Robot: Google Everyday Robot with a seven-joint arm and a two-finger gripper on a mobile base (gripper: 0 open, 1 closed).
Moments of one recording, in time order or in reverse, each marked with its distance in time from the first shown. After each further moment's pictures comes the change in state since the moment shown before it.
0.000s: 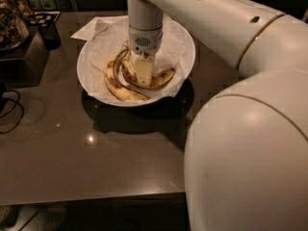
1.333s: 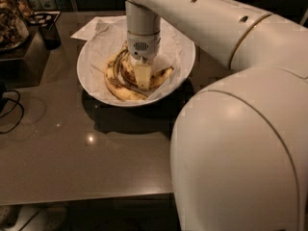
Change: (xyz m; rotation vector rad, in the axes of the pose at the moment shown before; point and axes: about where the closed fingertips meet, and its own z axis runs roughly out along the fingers) arm -0.002 0.002 0.016 -0.047 0.019 -0.008
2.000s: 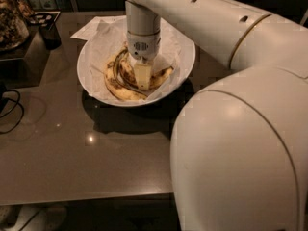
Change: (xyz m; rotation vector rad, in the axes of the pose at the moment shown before) arm 0.000 0.000 0.000 0.000 0.000 0.000
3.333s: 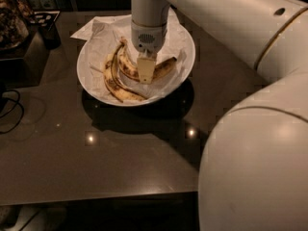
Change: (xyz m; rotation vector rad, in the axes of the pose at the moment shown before) arm 0.007 0.016 -0.034 0.065 -0.066 -0.026
